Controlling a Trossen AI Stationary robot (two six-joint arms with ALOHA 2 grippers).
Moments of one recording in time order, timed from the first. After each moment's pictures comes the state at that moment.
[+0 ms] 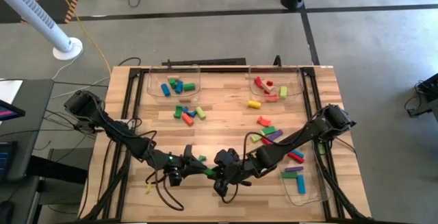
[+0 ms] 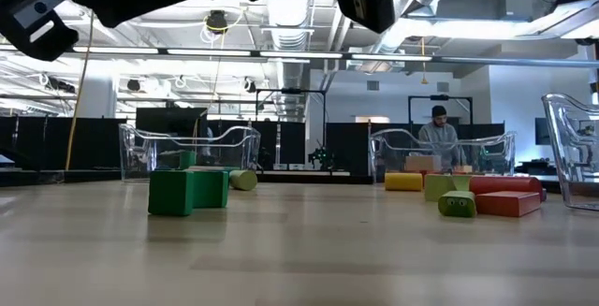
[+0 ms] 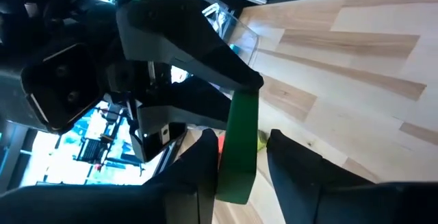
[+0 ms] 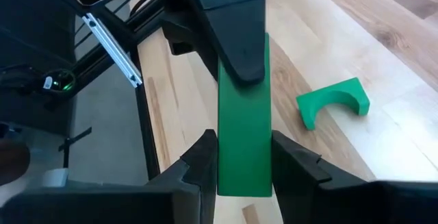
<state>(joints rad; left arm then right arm) -0.57 1.44 0.63 0.60 -0.42 0.96 0.46 1.90 1.45 -0.20 0.31 0.89</state>
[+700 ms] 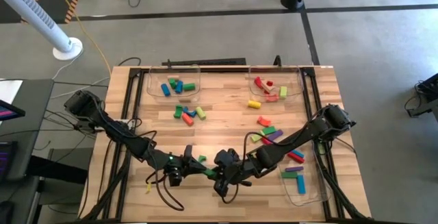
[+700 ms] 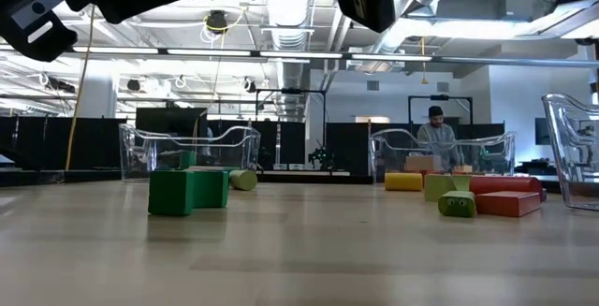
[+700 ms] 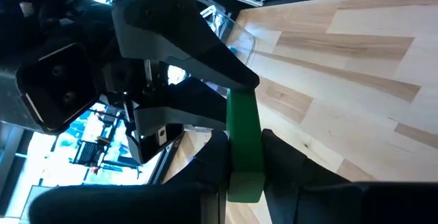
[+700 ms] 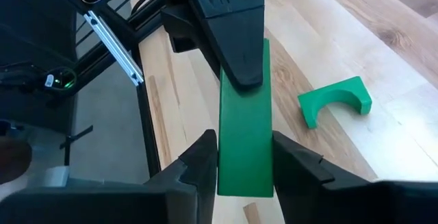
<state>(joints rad) -0.57 1.44 0.63 0.59 -0.40 0.96 0.47 1.90 1.45 -0.21 0.31 0.88</state>
